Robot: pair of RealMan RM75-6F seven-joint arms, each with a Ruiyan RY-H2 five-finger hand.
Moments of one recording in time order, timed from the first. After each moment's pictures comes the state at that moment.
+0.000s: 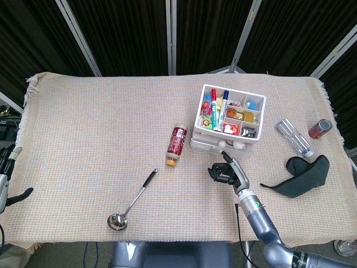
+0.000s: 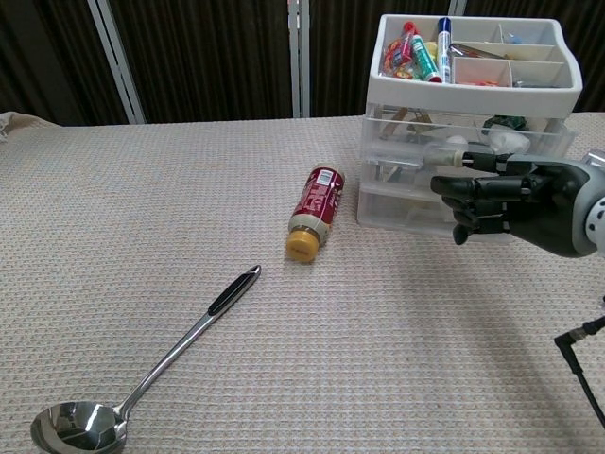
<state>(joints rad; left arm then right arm) -0.09 -1.09 -0.07 -1.64 1.49 1.53 0.09 0.43 -1.49 0.37 -1.84 -0.90 0.88 0.53</state>
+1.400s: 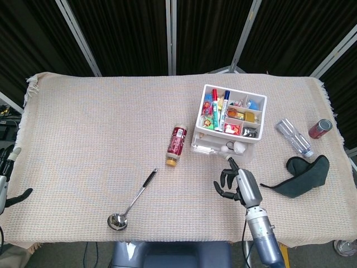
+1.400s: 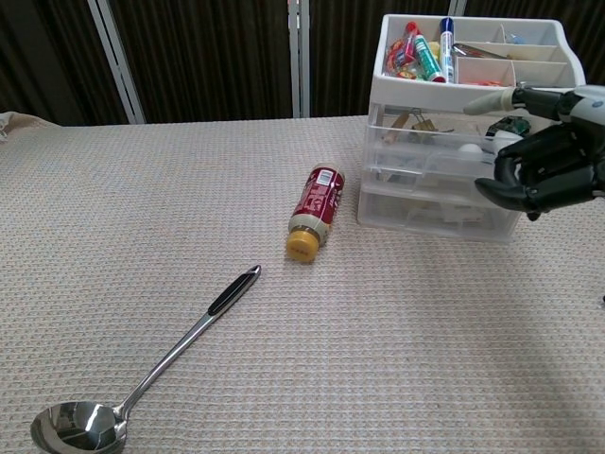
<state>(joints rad) -0.08 -1.09 -0.07 -1.65 1.50 1.55 0.10 0.31 -1.50 0.20 -1.97 -1.26 1.31 -0.06</state>
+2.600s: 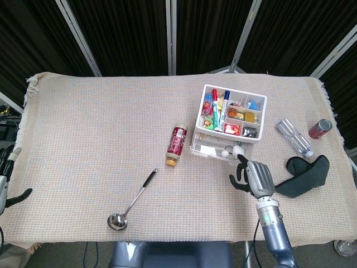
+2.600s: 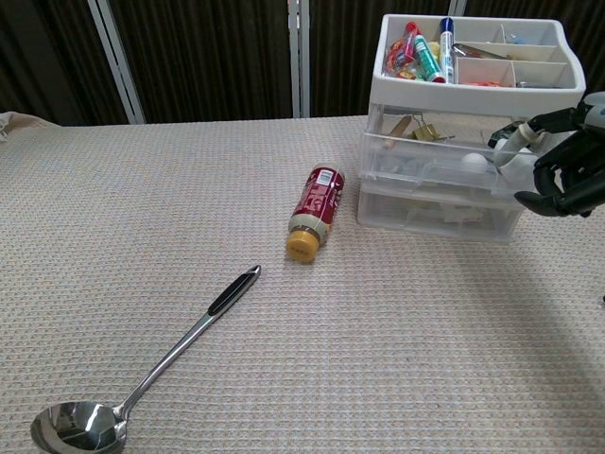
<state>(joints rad) -0.08 -1.08 -0.07 -1.66 1.50 1.55 0.11 0.39 -1.41 0.22 -2.02 -1.02 1.32 -0.35</state>
